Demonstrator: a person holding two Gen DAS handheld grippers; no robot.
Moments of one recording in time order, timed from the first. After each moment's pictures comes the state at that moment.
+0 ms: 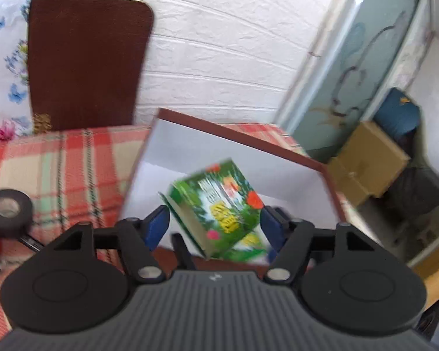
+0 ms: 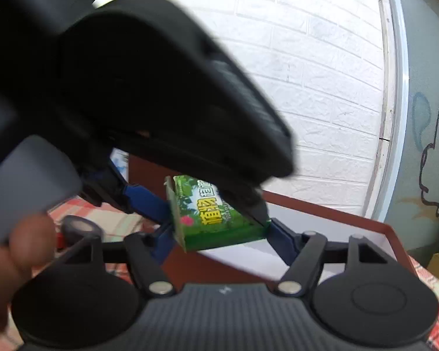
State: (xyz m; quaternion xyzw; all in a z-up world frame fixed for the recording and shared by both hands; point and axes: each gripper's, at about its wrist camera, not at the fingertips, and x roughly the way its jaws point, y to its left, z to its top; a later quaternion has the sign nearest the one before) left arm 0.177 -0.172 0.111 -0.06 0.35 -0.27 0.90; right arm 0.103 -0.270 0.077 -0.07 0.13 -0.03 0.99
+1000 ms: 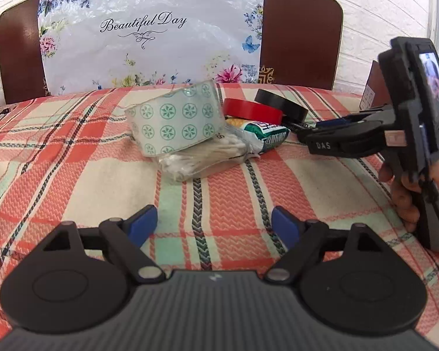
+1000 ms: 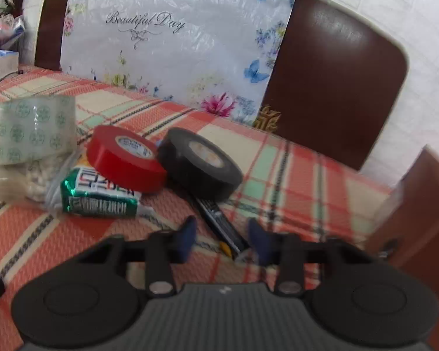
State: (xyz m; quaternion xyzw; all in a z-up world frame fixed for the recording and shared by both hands) left arm 0.081 0.064 -0.016 -0.01 0.29 -0.05 0.96; right arm 0.197 -0.124 -0.002 -0.17 0.28 0.13 0.94
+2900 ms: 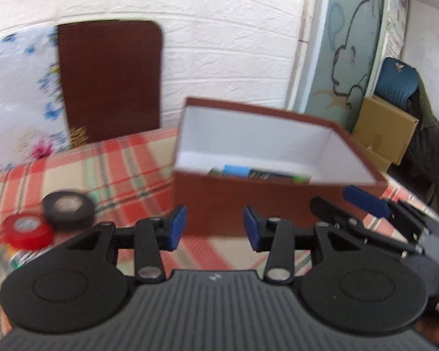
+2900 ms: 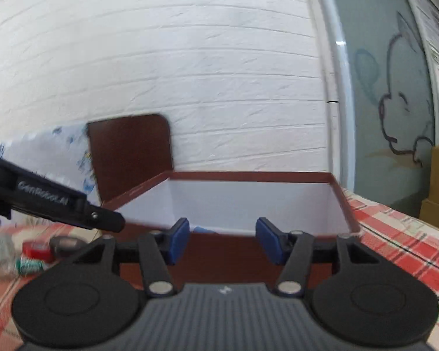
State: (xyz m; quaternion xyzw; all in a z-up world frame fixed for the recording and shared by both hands) left arm 0.109 -0.112 0.071 0.03 0.28 -0.27 0.92; right arm 0.031 -0.313 0.048 0.05 0.12 -0.06 0.99
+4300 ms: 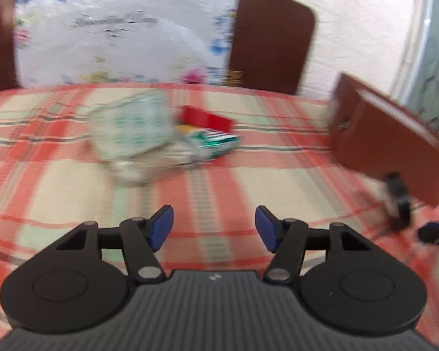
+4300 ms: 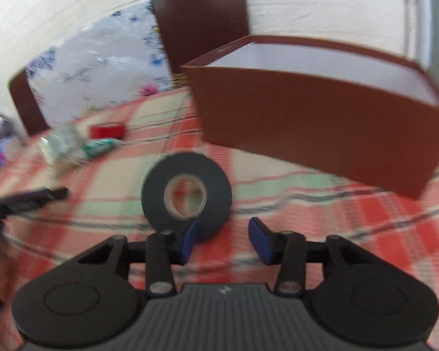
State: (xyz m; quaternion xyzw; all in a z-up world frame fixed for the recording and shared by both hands) left arm 0.067 0.035 0.006 -0.06 0.31 -0.13 0.94; right arm 0.014 -0.290 0.029 0.04 0.35 0.06 0.93
